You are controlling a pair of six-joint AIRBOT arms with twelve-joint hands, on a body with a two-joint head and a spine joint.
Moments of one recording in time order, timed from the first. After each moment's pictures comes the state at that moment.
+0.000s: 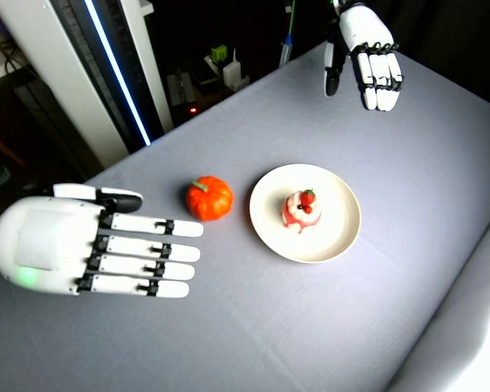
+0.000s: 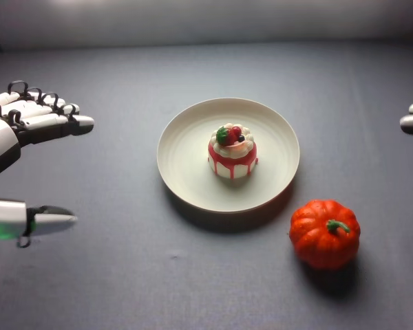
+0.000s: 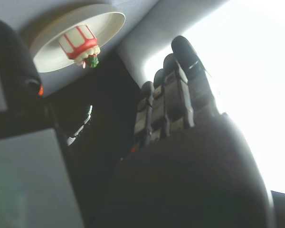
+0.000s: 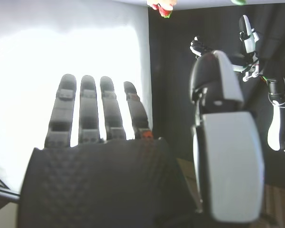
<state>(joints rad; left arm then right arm) 1.04 -0.79 1.05 -0.11 -1.07 0.69 -1.06 -0.84 1.17 -0.07 1.10 -0.42</state>
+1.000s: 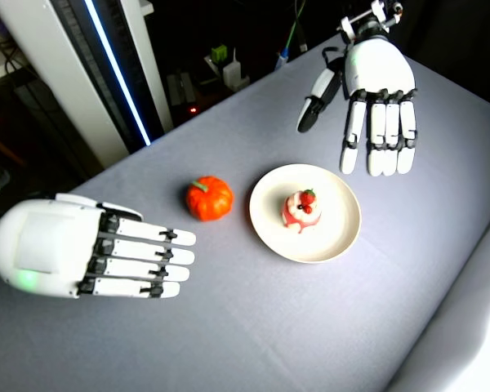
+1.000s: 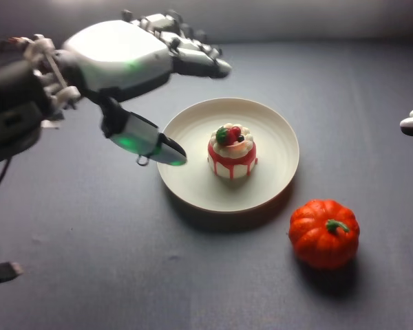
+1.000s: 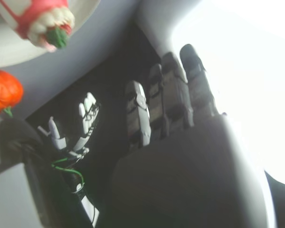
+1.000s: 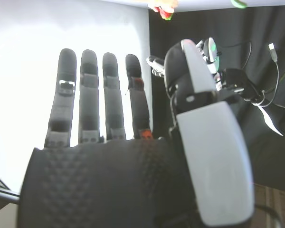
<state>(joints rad) 0.39 -1.13 1.35 0.54 -0.54 0.45 -1.06 -0.85 1.18 -0.07 1.11 -0.41</state>
